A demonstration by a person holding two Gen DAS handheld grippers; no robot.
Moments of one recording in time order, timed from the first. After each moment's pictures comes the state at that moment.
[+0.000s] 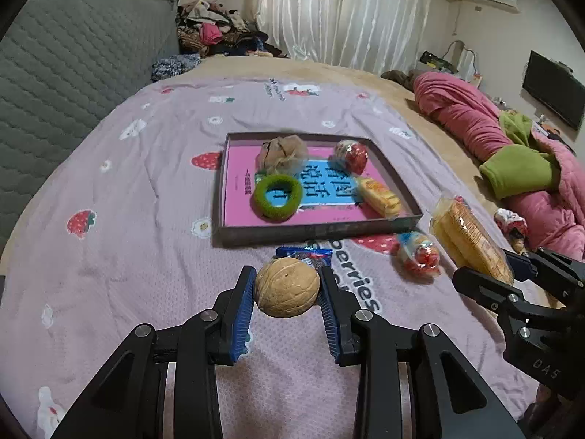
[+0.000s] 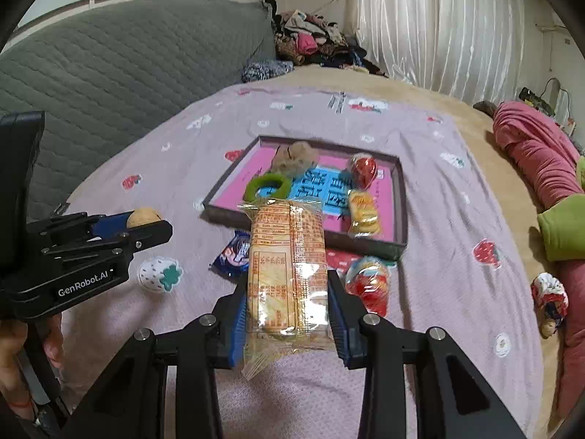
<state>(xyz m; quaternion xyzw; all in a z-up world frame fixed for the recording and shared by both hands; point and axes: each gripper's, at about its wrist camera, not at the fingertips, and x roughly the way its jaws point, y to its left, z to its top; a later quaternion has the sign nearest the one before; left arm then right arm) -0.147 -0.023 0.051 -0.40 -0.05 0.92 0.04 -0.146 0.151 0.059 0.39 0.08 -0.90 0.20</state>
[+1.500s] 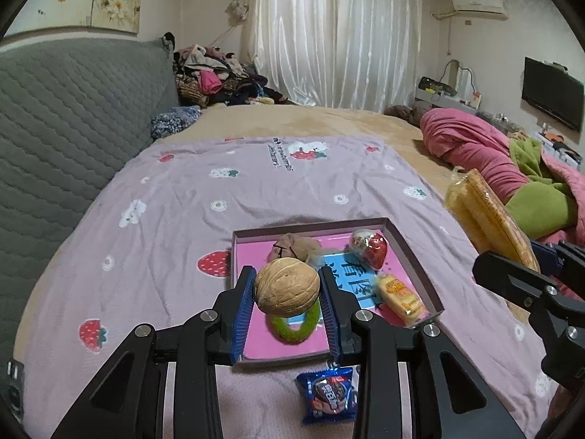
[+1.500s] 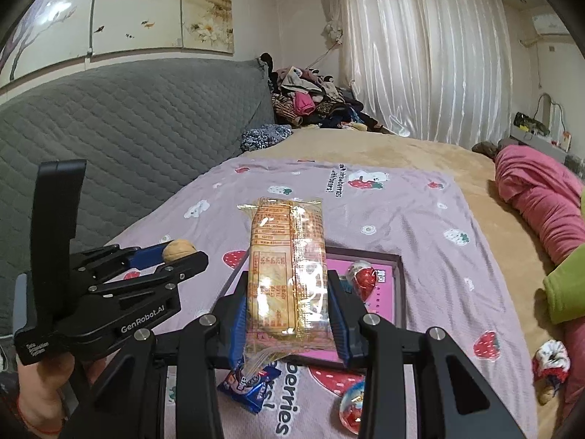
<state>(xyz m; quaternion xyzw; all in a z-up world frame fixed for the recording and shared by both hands) -0.254 -0.032 0.110 -0.32 -0.02 0.95 0.02 -0.226 0.140 0.131 0.29 0.03 -0.93 0.21</state>
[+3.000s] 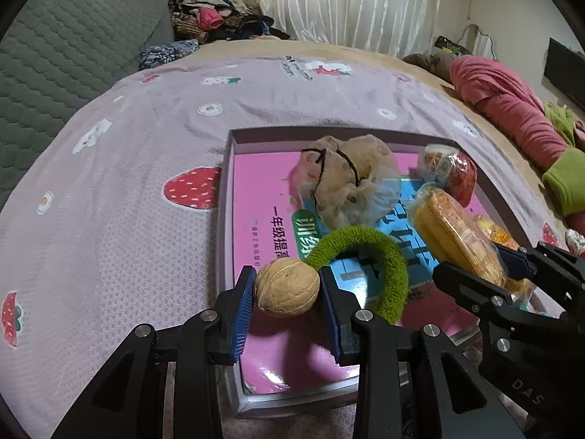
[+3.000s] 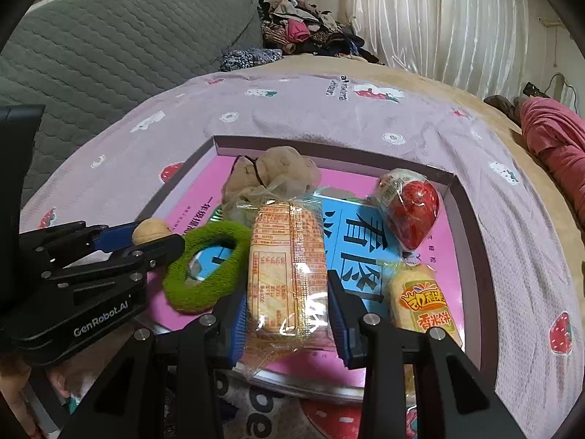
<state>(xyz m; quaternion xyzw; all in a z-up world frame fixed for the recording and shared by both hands) -0.354 -0.056 -0.052 -0.42 -0.02 0.91 0.02 -0.337 0.095 -0.042 0.40 0.08 -0.90 0.18</state>
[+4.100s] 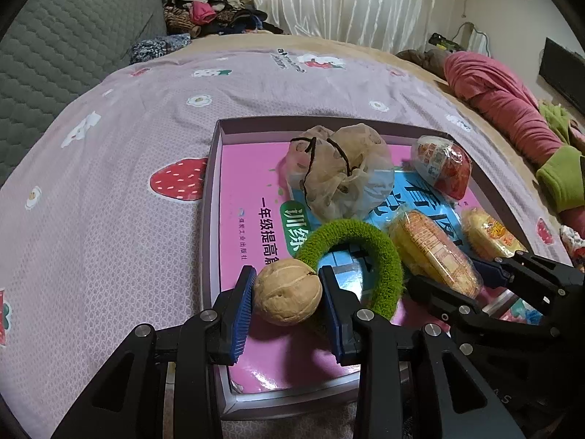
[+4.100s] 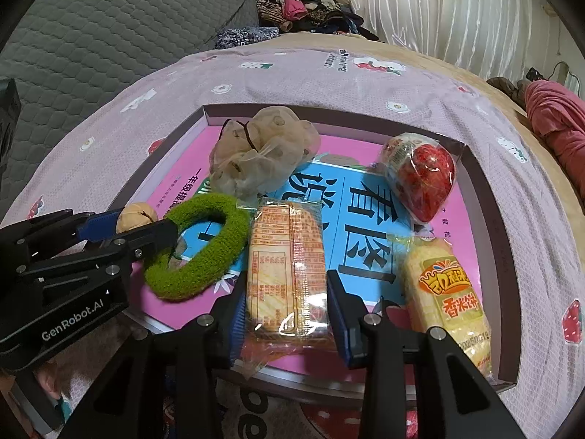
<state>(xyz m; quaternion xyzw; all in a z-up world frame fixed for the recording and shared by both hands) -0.354 -0.055 -0.058 -0.43 -0.03 0.90 0.04 -0.348 0.095 -0.066 0.44 0.07 -0.88 0.18</state>
